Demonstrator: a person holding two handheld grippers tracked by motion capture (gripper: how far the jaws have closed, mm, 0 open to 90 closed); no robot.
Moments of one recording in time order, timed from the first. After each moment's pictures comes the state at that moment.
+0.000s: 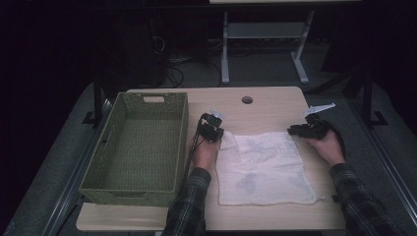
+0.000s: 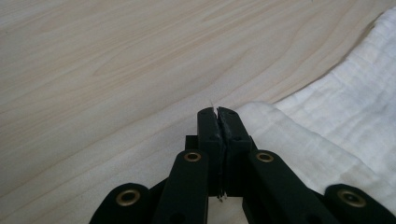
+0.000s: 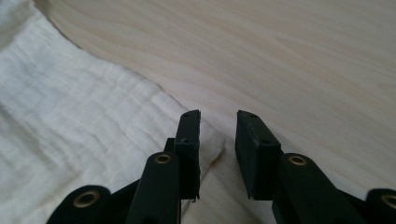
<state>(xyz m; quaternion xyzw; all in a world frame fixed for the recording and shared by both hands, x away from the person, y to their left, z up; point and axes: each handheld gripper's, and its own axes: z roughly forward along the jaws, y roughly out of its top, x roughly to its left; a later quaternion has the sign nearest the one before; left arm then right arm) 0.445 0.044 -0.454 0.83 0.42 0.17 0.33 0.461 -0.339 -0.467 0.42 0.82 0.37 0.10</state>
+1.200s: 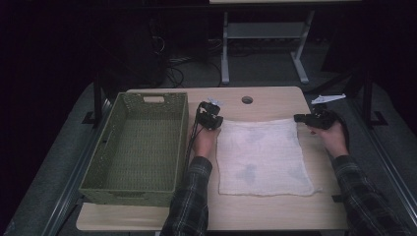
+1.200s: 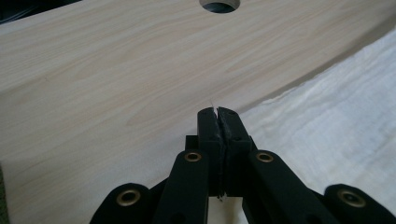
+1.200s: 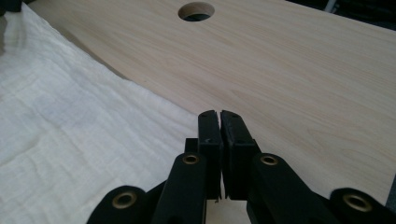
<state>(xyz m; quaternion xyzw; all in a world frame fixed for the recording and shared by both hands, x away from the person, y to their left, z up) 0.472 0.048 -0.431 0.81 0.43 0.18 0.35 0.475 -0.356 -0.440 0.43 0.80 0.41 0.14</state>
